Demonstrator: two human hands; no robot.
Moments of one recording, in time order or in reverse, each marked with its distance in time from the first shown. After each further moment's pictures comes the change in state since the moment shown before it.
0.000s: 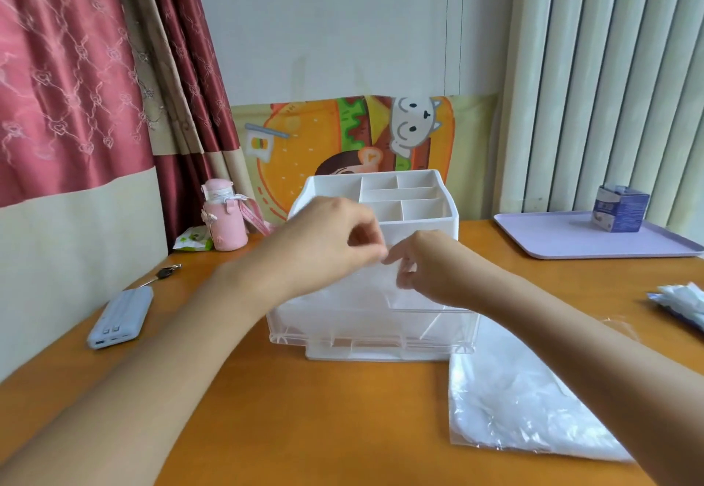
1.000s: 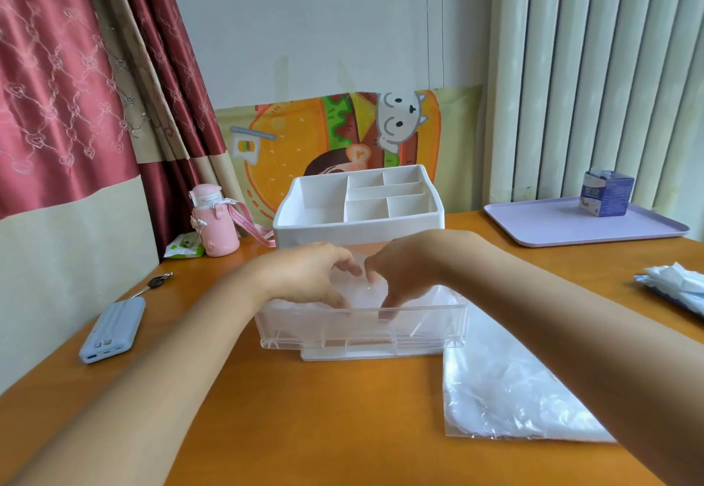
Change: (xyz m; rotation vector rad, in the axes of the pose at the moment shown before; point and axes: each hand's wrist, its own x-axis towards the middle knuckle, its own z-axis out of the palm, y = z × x) left_hand 0.017 -0.036 0.026 0.099 -0.515 -0.181; right_hand 0.010 -0.029 -0.017 -0.531 -0.511 -0.100
